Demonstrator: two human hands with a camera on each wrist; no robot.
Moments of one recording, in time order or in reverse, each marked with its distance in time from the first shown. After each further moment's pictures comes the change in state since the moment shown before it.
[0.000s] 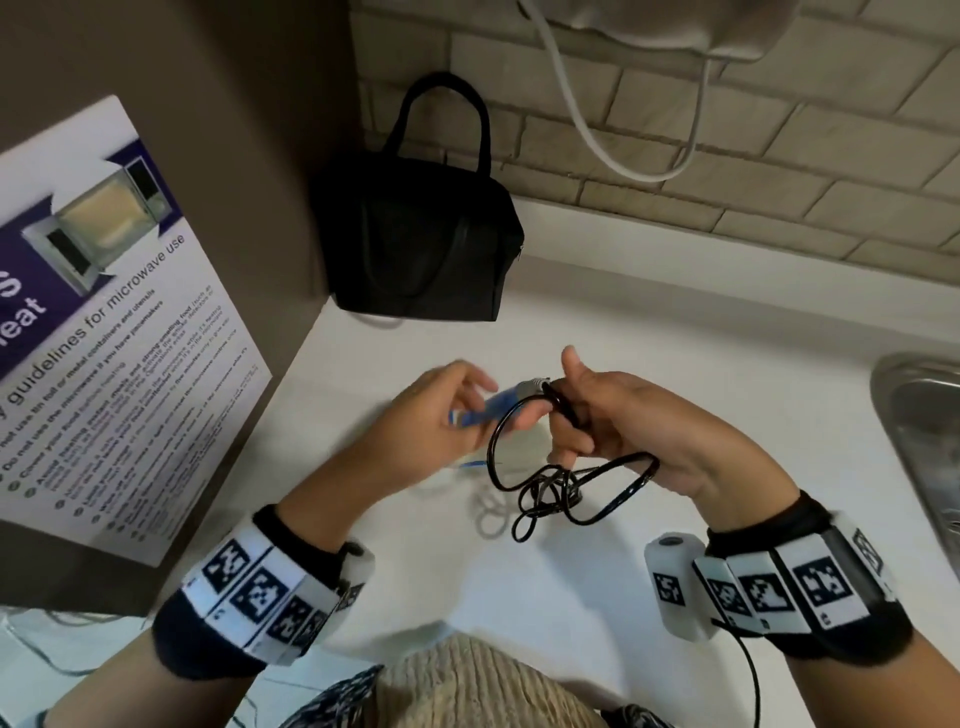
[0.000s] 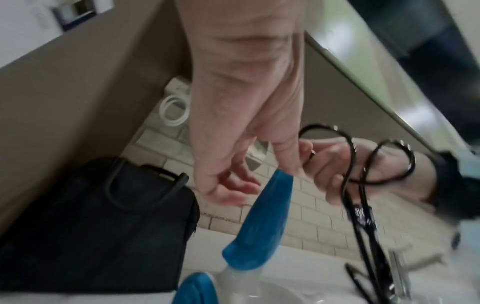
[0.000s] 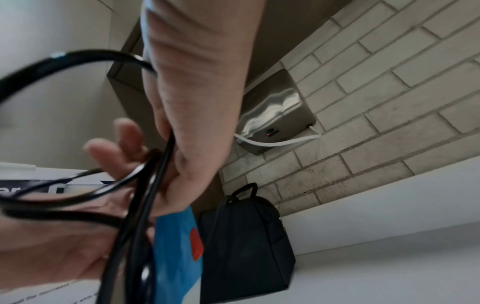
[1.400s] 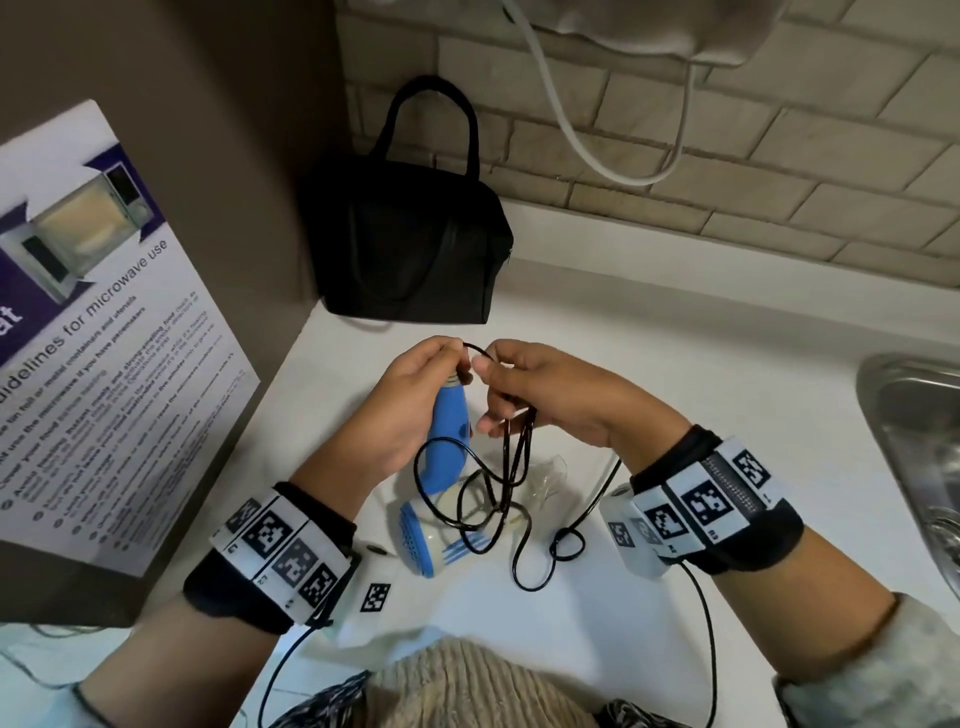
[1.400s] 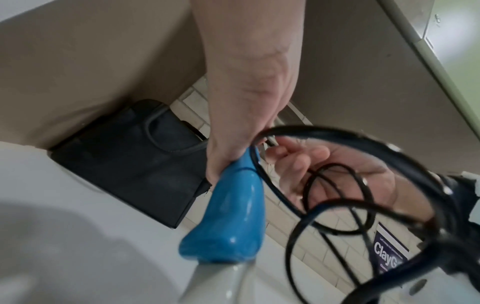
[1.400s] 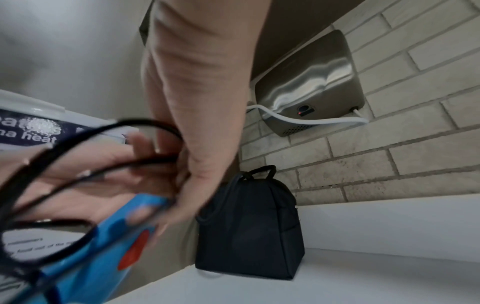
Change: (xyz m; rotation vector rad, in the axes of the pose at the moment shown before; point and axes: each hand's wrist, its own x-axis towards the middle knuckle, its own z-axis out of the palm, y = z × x) left_hand 0.030 -0.002 0.004 -0.719 0.128 -0.127; right_hand 0.054 -0.011 0.010 -0.137 0.053 0.009
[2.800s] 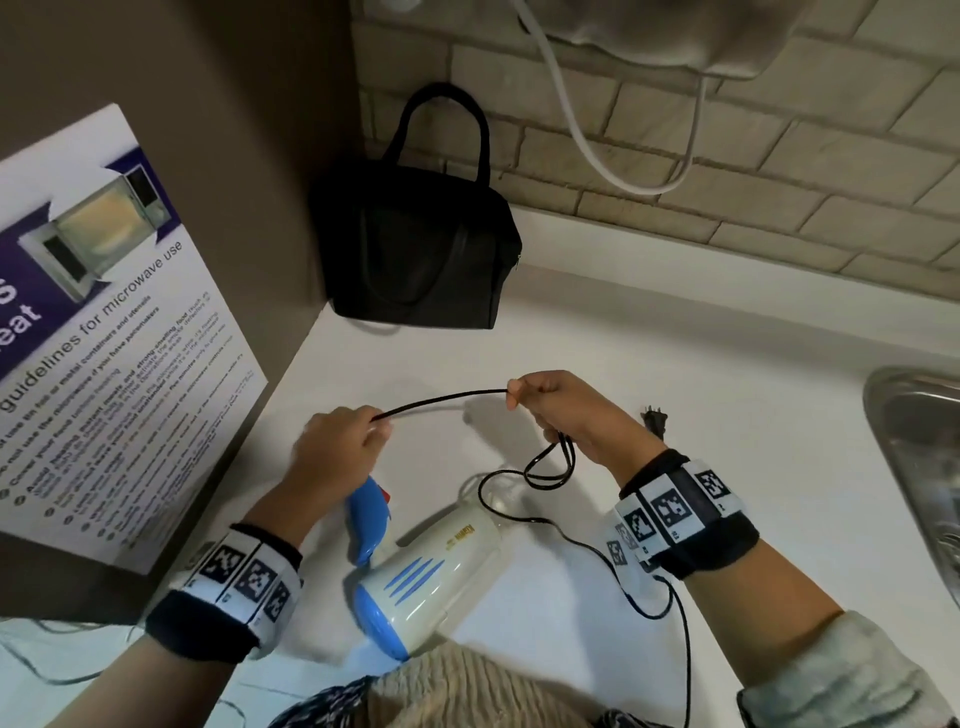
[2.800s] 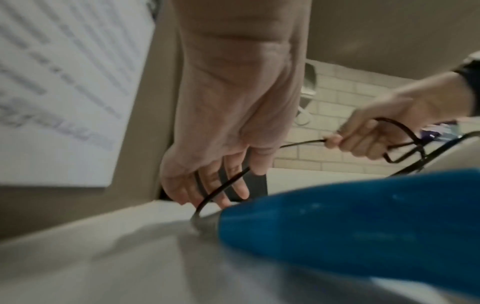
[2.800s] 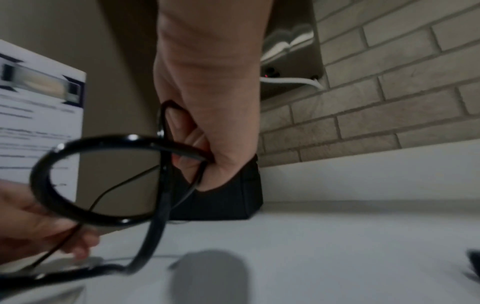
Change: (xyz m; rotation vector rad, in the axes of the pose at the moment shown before) left_hand 0.004 -0.067 -0.100 1.297 0.214 -0.034; right_hand 0.030 0.052 -0.014 -0.089 0.300 0.107
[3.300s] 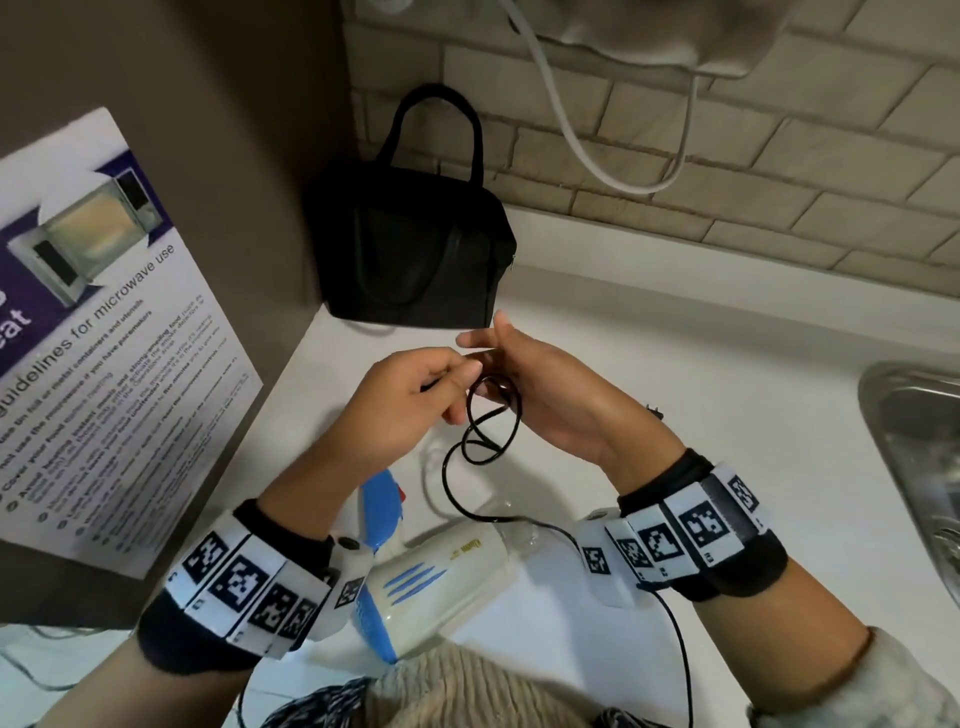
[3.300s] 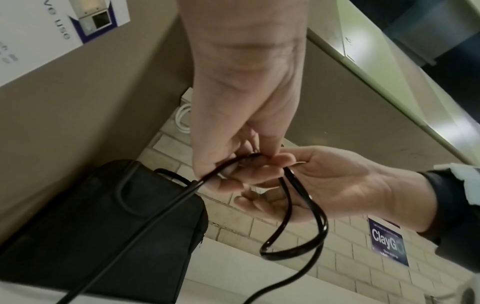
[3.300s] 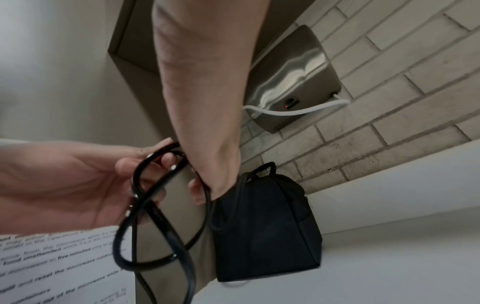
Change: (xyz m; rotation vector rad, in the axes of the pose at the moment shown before) left_hand -0.033 0.108 -0.065 -0.709 -0.049 0.367; right_hand -0.035 -0.051 0.009 0.453 -0.245 -0.178
